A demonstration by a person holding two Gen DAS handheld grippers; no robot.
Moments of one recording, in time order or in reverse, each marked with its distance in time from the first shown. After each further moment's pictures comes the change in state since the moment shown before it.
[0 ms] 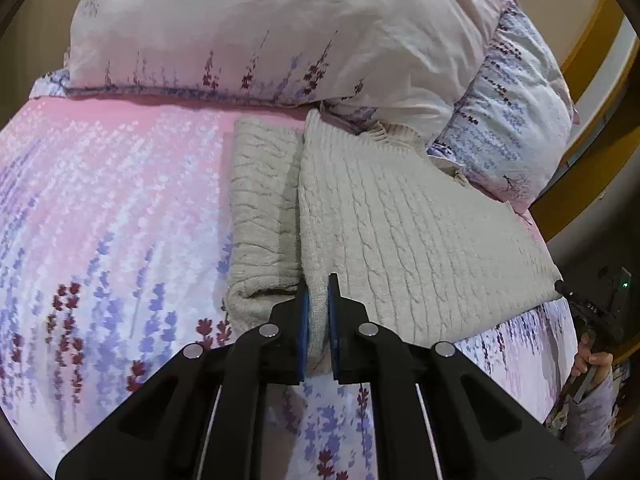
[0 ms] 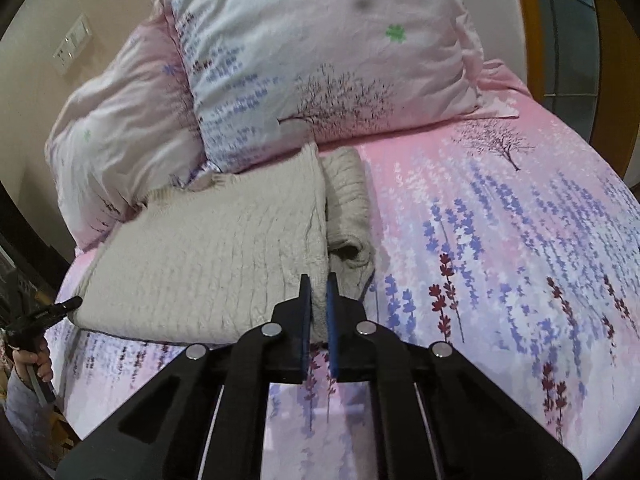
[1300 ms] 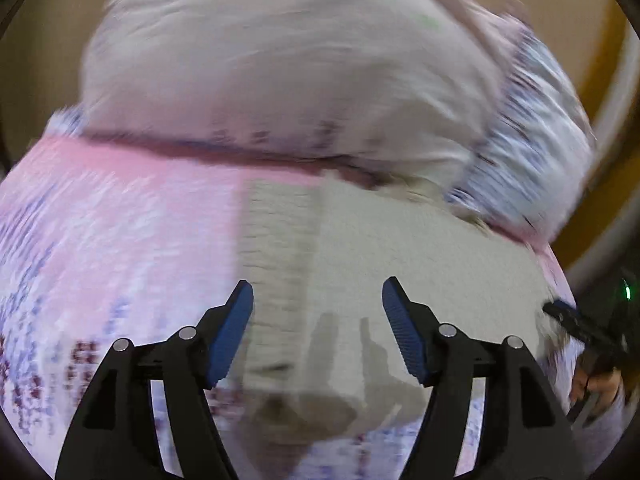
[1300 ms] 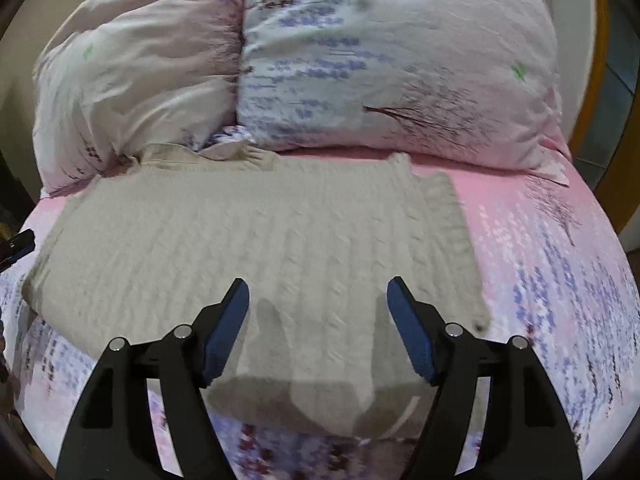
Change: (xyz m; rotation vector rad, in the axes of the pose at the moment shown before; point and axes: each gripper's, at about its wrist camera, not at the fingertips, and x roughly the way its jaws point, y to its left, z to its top) left arm 0.006 0.005 0.035 -0.068 -0.098 0.093; right arm 0.081 0.101 0.015 -0.242 0.072 -0.133
